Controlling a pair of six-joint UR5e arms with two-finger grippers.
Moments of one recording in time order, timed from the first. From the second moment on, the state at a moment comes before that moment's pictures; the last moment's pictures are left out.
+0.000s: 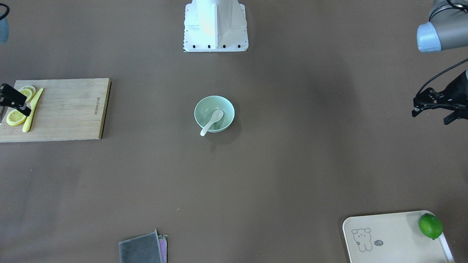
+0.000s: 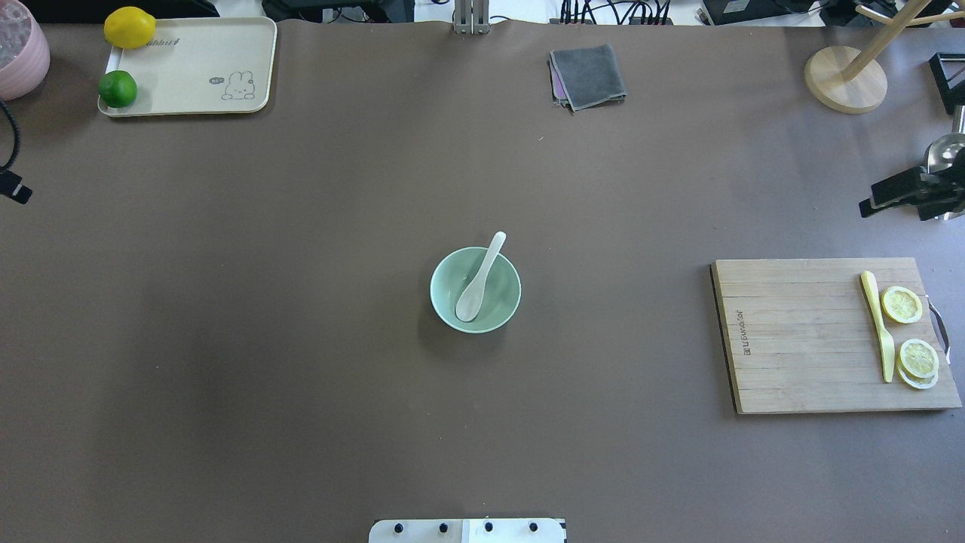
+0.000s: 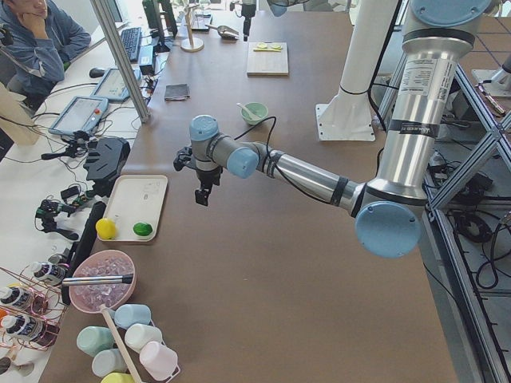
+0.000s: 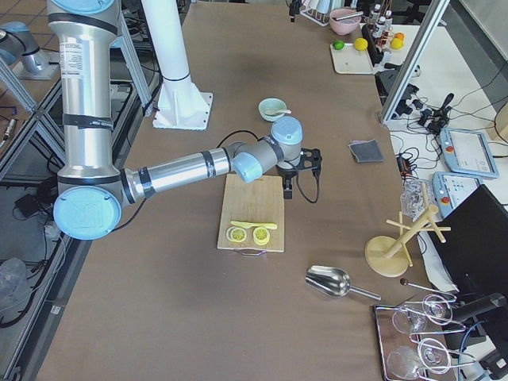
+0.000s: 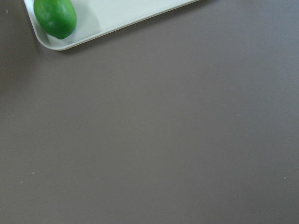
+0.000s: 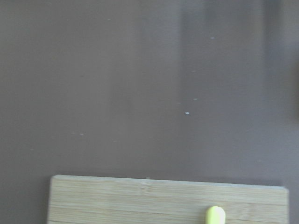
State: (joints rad) left arm -1.28 -1.63 -1.76 -1.72 -2.28 -0.17; right arm 1.24 -1.62 1.81 -1.24 2.34 0.55
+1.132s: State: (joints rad) left arm -1.43 -1.56 -1.77 -1.71 -2.38 -0.16; right arm 1.45 -1.58 1.64 -1.38 2.40 0.12
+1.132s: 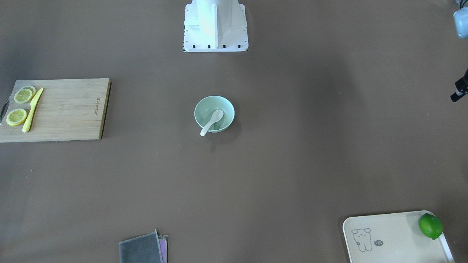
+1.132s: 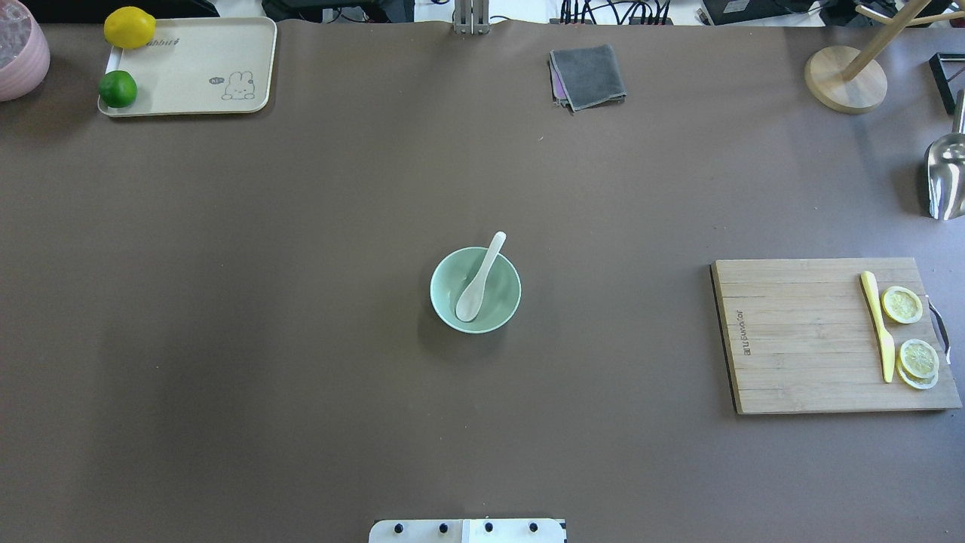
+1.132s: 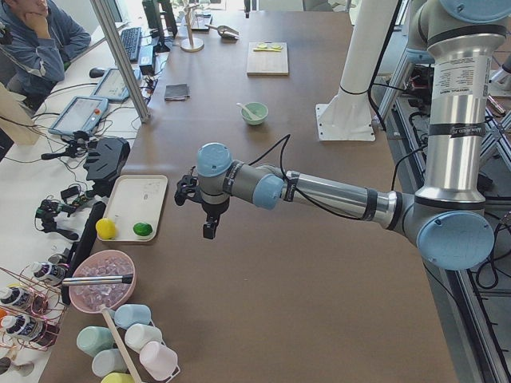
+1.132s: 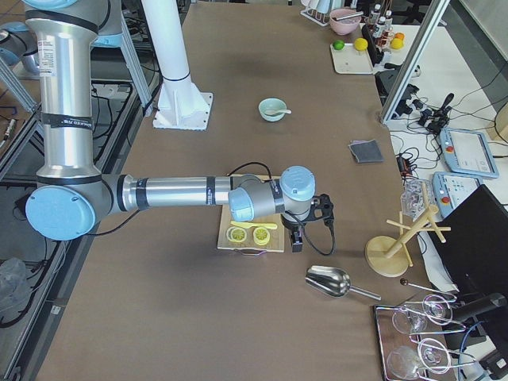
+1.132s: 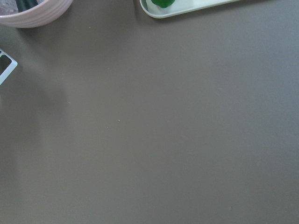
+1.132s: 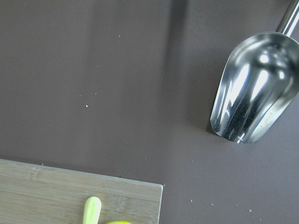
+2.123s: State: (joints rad) left arm -1.44 -1.52 -1.74 -1.72 -2.36 -0.10; right arm 1.53 -1.55 1.65 -1.49 2.39 0.03
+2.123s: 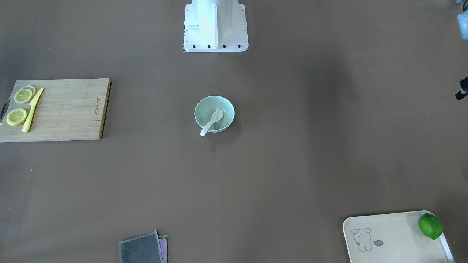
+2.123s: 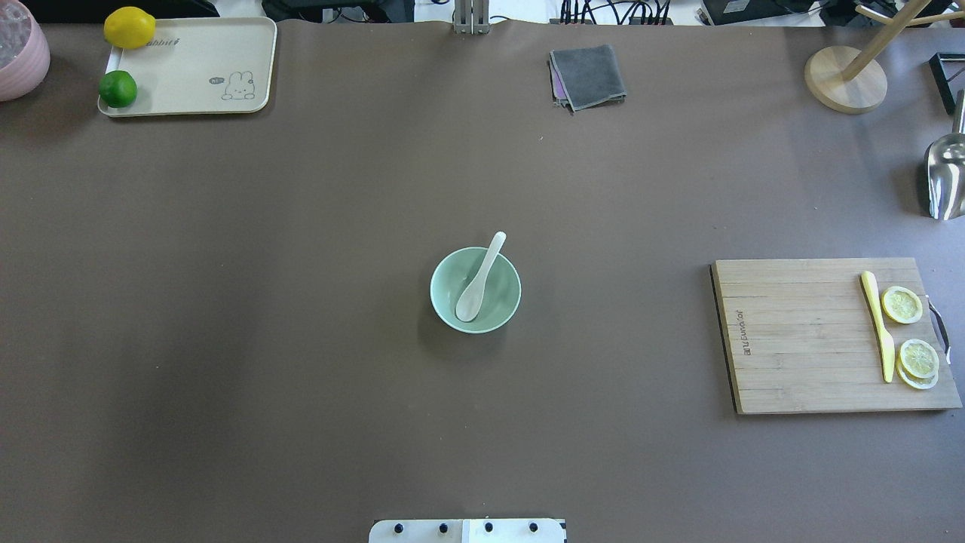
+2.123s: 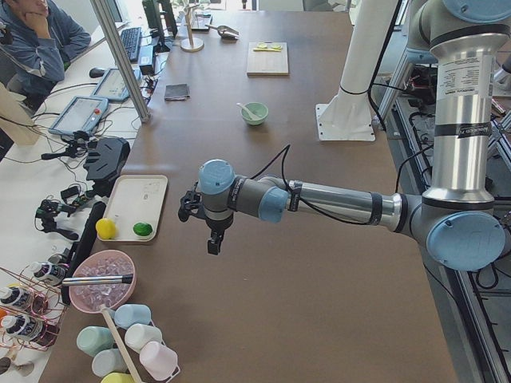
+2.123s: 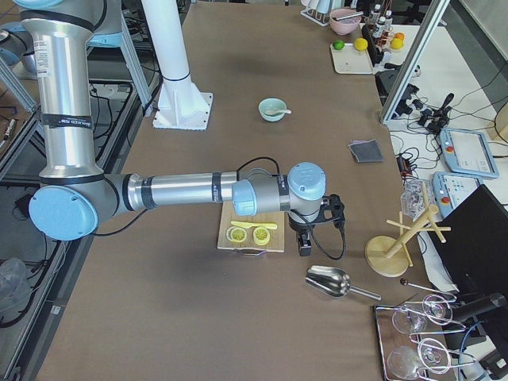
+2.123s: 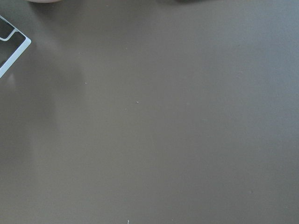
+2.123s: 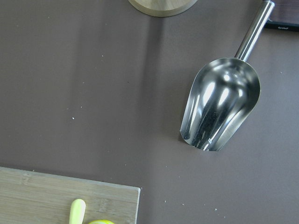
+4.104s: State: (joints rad) left arm -1.44 -1.50 -1.75 -1.72 -2.37 -0.11; right arm 1.51 -1.56 1.64 -1.56 2.36 -0.04
